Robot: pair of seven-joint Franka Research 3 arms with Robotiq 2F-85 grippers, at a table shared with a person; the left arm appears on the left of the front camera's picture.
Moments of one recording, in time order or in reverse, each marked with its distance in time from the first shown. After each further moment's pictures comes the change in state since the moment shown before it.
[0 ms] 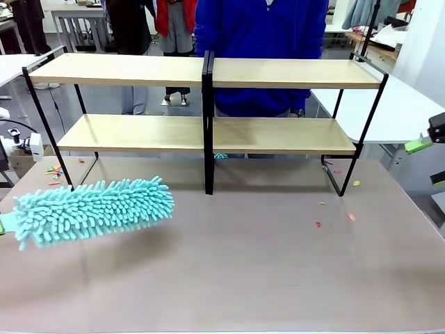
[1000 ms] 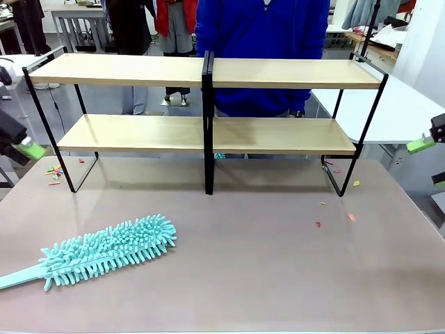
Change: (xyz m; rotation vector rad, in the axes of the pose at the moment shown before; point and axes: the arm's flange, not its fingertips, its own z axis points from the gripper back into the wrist) left arm 0.000 -0.053 0.069 0.386 -0.651 0.170; right arm 0.000 0.000 0.002 0.024 -0.005 -0.012
